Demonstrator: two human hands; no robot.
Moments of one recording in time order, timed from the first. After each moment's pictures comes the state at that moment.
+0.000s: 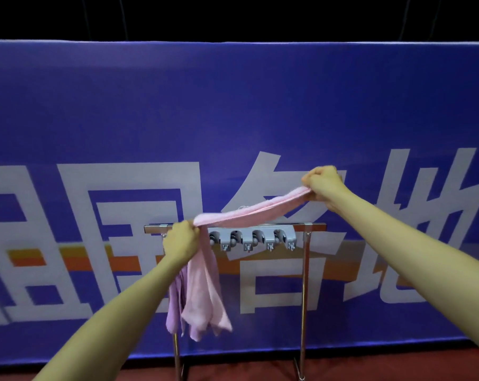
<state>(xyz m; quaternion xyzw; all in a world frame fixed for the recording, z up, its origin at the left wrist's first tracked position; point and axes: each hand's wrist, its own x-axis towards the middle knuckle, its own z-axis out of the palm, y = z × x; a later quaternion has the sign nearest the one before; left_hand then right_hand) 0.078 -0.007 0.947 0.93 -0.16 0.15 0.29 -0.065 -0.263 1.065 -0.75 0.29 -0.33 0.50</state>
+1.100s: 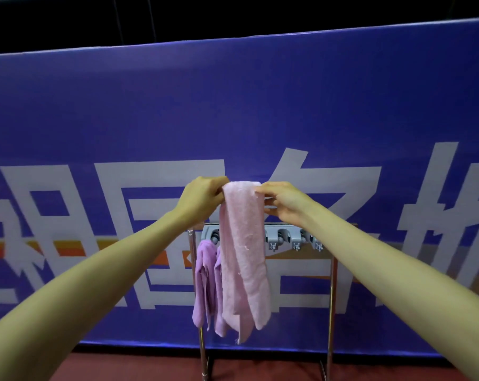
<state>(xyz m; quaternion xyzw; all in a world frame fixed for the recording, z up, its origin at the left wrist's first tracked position) 0.068 0.019 1.045 0.84 -0.41 0.26 0.24 -0.015 -0.164 1.040 -0.70 0.06 -0.10 0.70</state>
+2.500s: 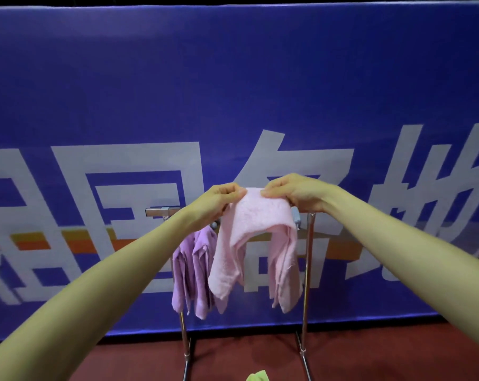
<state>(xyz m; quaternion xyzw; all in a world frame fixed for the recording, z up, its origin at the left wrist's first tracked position) 0.055 -0.035 1.001 0.69 -0.40 -0.24 0.56 -0.055 -0.225 1.034 -0.84 0.06 0.01 0.53</state>
